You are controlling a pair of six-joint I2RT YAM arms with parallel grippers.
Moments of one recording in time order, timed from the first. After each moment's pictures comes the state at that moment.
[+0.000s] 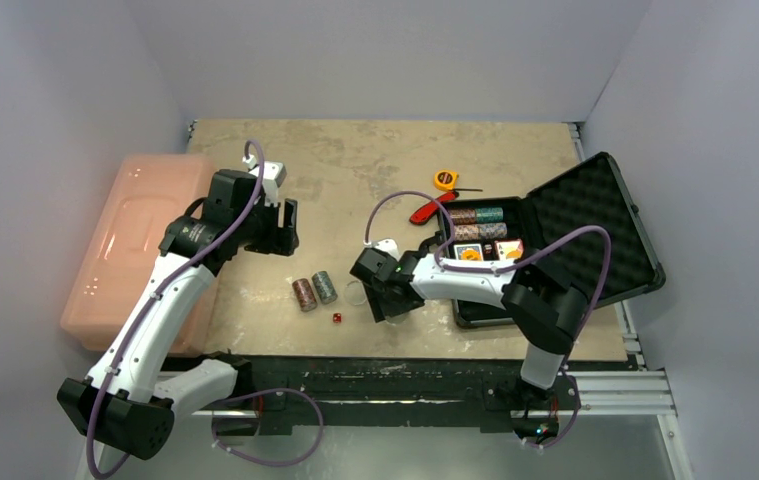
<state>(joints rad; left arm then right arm) -0.32 1.07 1.16 -0.91 0.04 -0.15 1.05 1.78 1.12 -0.65 0.28 0.68</state>
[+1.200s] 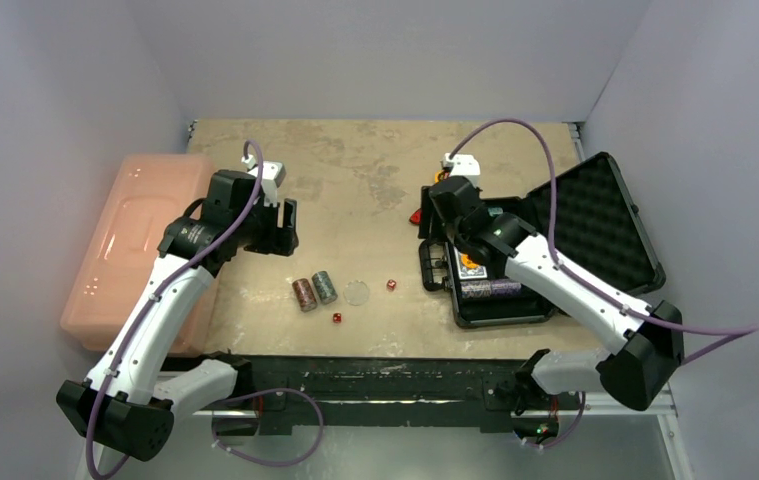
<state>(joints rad) -0.32 1.07 1.16 -0.91 0.04 -0.15 0.77 1.31 1.16 -0.56 0.47 0.51</state>
